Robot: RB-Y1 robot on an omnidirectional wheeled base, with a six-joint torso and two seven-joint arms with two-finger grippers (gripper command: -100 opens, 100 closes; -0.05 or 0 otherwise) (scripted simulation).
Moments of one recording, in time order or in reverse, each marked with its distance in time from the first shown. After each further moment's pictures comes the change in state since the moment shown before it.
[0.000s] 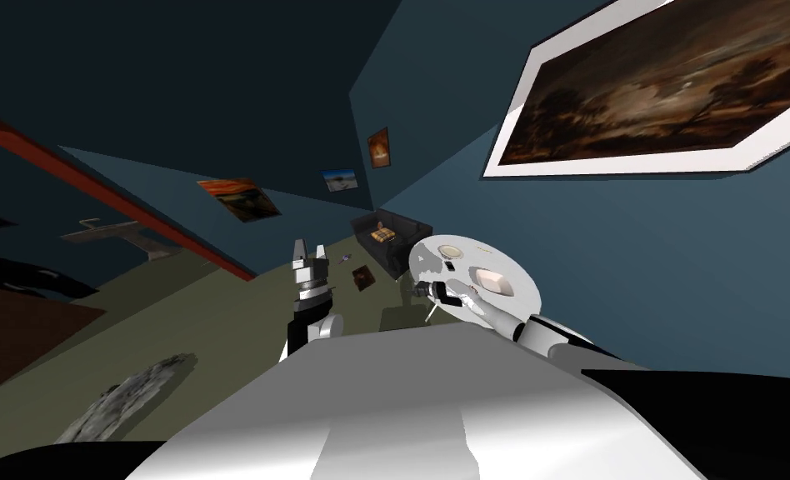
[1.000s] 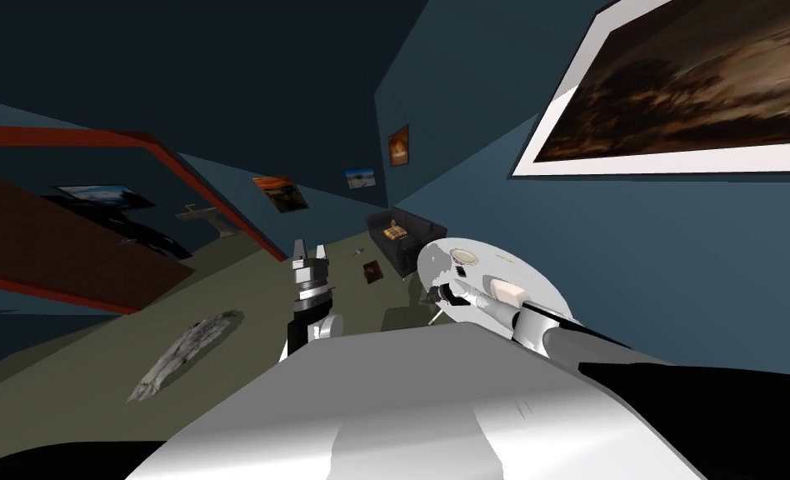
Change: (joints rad) left arm 0.000 0.000 0.000 0.000 0.000 0.000 0.000; right arm -0.106 -0.052 0.124 0.228 0.248 -0.012 -0.038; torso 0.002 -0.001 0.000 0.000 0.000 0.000
